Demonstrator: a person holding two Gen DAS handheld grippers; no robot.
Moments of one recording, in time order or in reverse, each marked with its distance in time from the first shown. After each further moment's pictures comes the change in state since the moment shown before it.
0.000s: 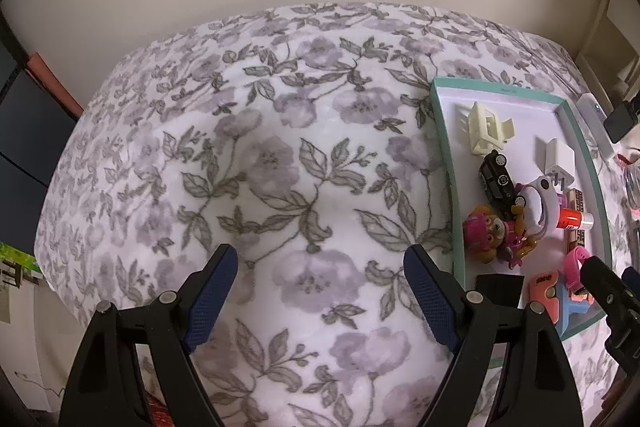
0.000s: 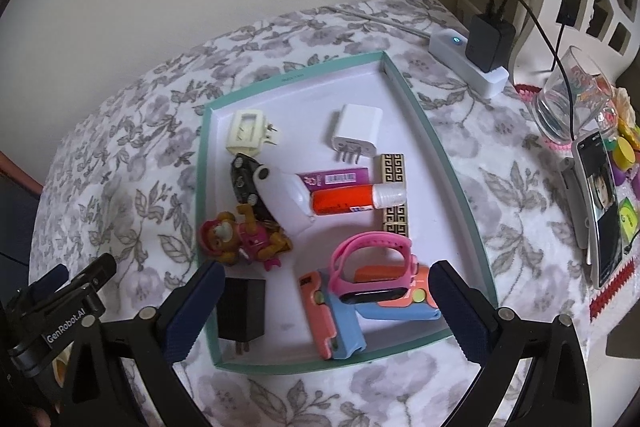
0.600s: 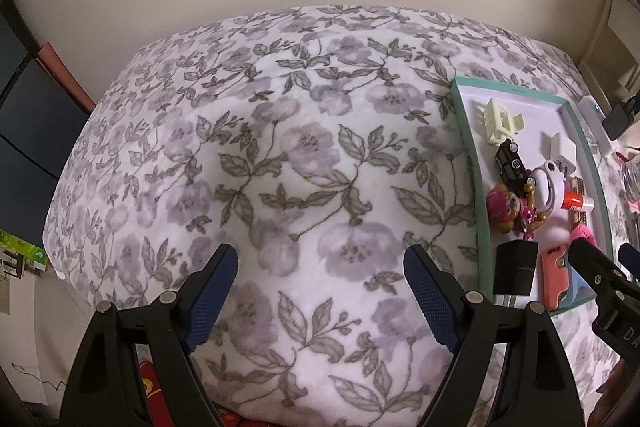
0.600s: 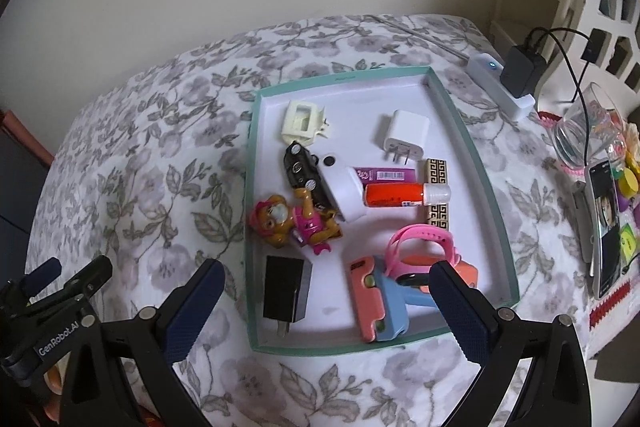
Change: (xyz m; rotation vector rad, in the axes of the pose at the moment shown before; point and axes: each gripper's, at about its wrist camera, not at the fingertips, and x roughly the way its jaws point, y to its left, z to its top) left arm -0.021 0.040 -0.024 -0.031 -0.003 0.005; right arm -0.012 0.045 -0.017 -0.116 -0.006 0.005
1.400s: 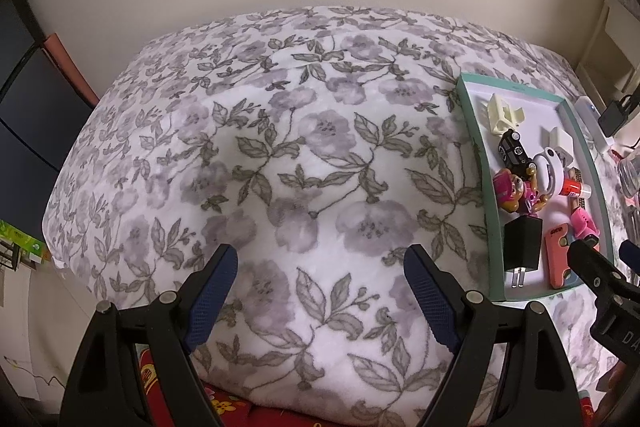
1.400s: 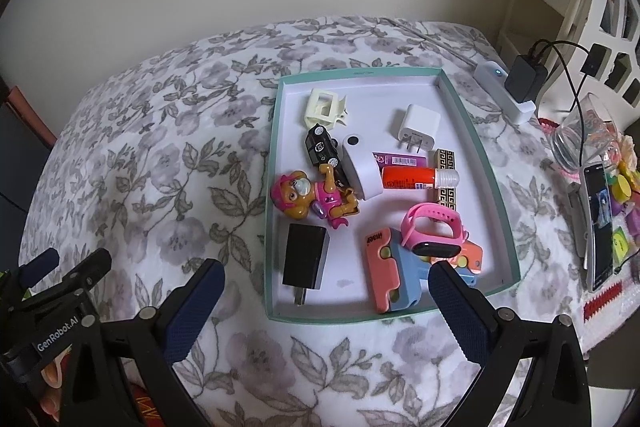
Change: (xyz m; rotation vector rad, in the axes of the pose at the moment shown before) left arm -0.011 0.021 -0.026 -0.030 -0.025 -0.012; right arm -0.016 0.019 -0.022 -0.052 -0.015 -0.015
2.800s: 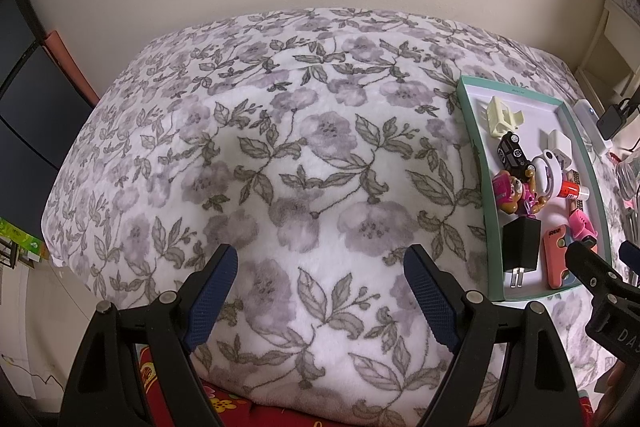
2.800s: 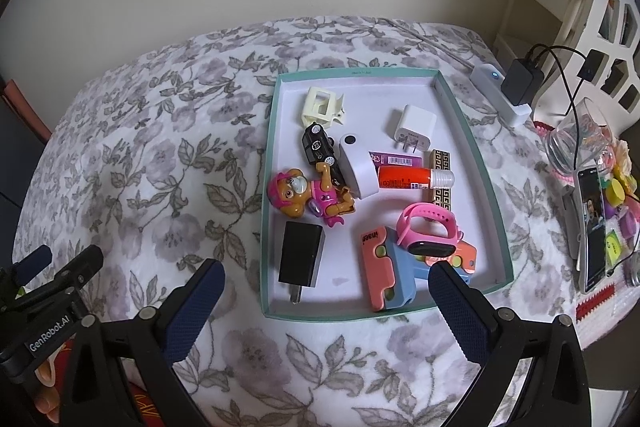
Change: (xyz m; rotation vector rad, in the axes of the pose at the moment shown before) left arm -0.002 0.002 0.000 -0.013 -0.002 -0.003; right arm 0.000 0.001 0.002 -0.011 0.015 -0.021
